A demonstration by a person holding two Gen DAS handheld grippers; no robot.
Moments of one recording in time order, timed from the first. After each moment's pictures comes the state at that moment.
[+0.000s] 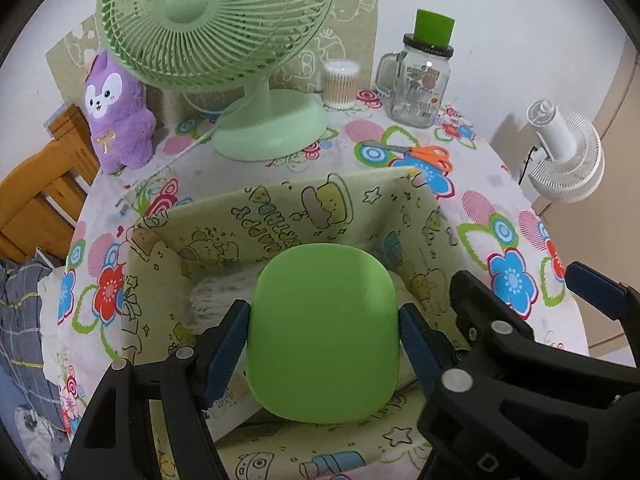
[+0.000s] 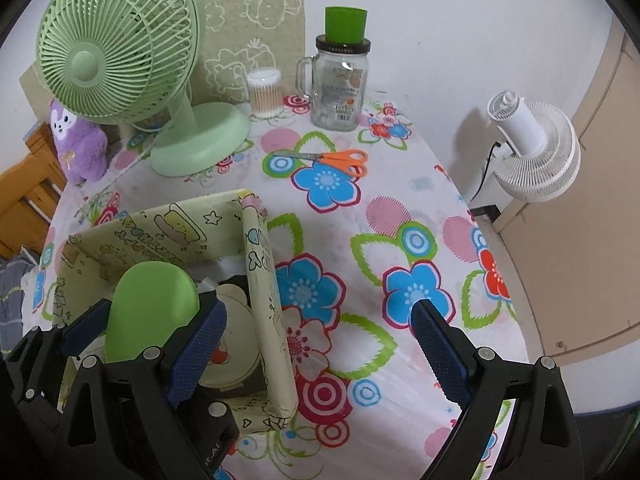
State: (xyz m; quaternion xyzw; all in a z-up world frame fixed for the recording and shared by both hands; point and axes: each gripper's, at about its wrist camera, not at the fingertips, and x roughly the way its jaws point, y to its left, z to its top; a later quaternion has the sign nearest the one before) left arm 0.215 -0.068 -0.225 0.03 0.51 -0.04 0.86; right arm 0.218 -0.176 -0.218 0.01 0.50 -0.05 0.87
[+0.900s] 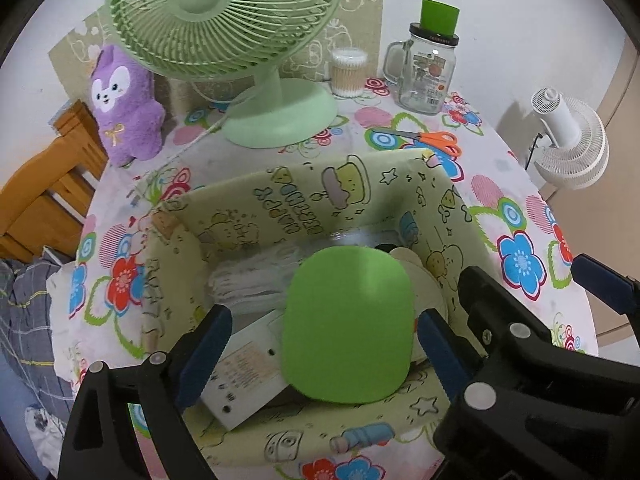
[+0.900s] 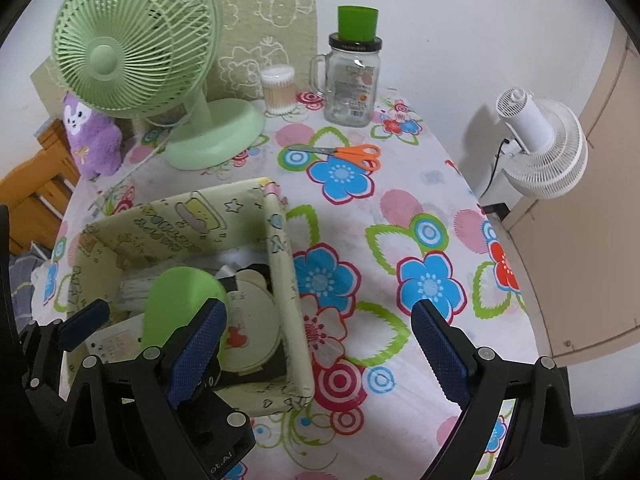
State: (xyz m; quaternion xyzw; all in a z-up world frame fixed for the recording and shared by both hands) left arm 0.203 -0.058 -0.222 0.04 0.52 -0.04 0.85; right arm 0.205 -0.167 -0.211 0.02 0.50 -0.02 0.87
